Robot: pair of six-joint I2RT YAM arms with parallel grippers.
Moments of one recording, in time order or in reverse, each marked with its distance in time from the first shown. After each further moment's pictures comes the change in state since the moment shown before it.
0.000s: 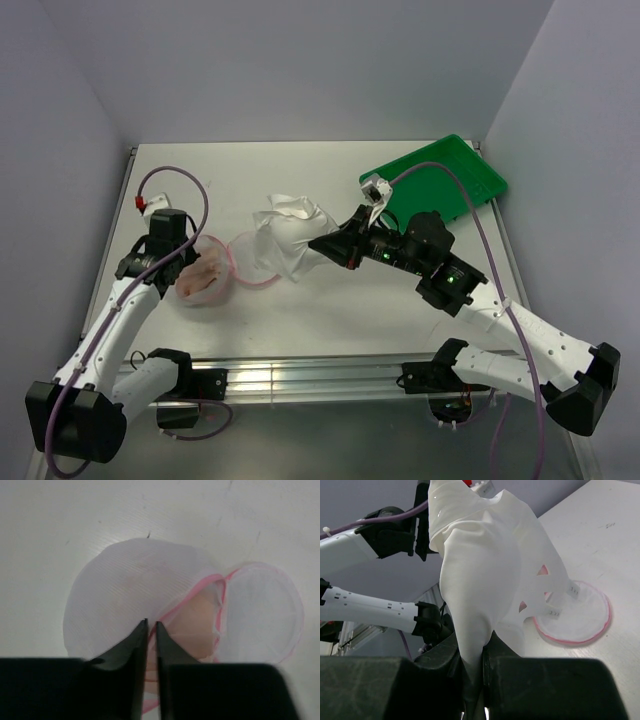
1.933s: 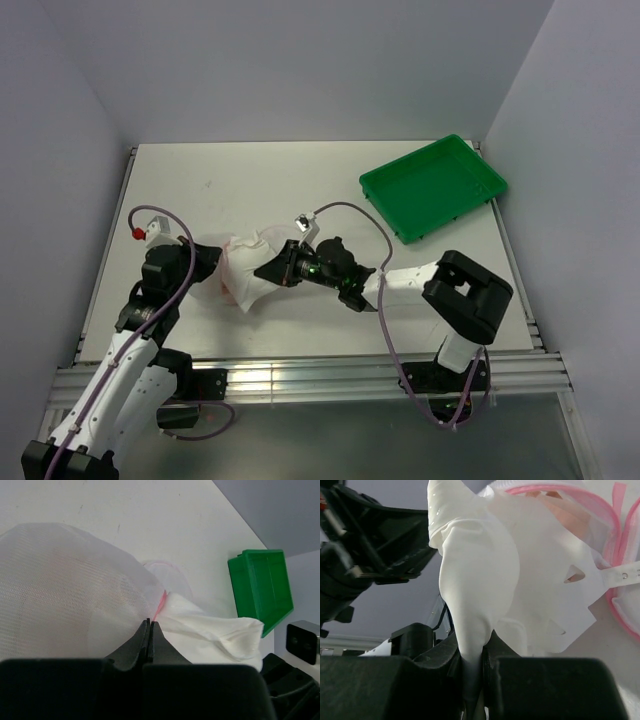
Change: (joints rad) left arm -0.066 -0.347 -0.335 0.395 0.336 -0.353; right arm 0.170 0.734 -0.131 0.716 0.168 0.486
